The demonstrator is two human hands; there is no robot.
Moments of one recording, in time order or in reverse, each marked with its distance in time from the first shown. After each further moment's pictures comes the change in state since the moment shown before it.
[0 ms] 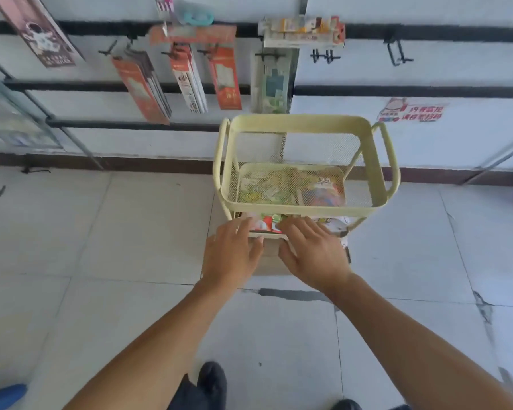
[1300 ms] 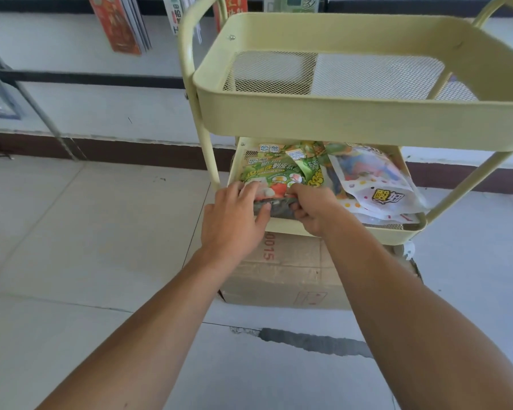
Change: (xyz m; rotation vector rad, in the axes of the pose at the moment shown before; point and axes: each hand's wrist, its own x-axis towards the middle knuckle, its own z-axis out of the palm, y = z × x) left_hand 0.083 -0.110 0.266 0.111 0.242 0.007; right_hand 0.016 0.142 0.298 1.154 -0.044 1.274
